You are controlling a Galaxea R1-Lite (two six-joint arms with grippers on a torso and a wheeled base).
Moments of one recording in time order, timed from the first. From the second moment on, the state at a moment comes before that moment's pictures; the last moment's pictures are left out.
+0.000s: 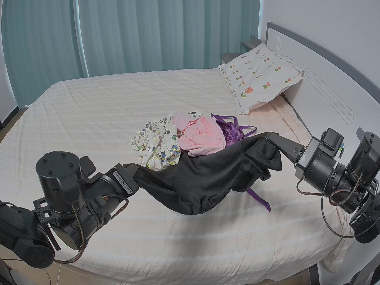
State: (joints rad) left arm -0.68 1.58 -0.44 -0.94 0.39 -0.79; right arm 0.55 1.62 -0.40 -1.36 0.13 0.83
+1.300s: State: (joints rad) left arm -0.66 1.47 -0.42 -0.93 0.40 -0.78; right arm 0.55 1.60 -0.43 -1.34 0.10 0.74
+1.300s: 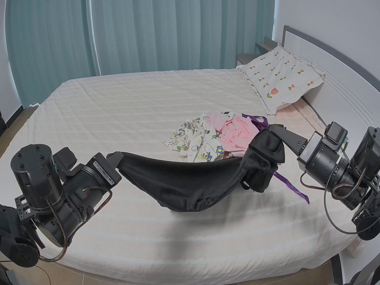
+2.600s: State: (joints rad) left arm -0.65 1.41 -0.39 -0.93 0.43 -0.76; right arm 0.59 1.58 -0.47 -1.29 0.04 0.73
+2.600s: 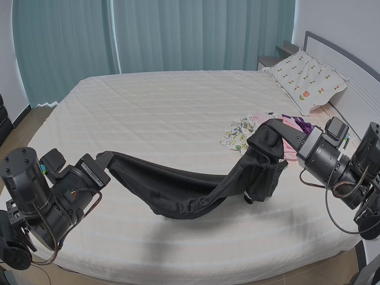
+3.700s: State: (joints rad) left arm -0.66 1.37 -0.31 -0.93 0.43 -0.77; right arm 0.55 1.48 -0.31 -1.28 0.05 0.74
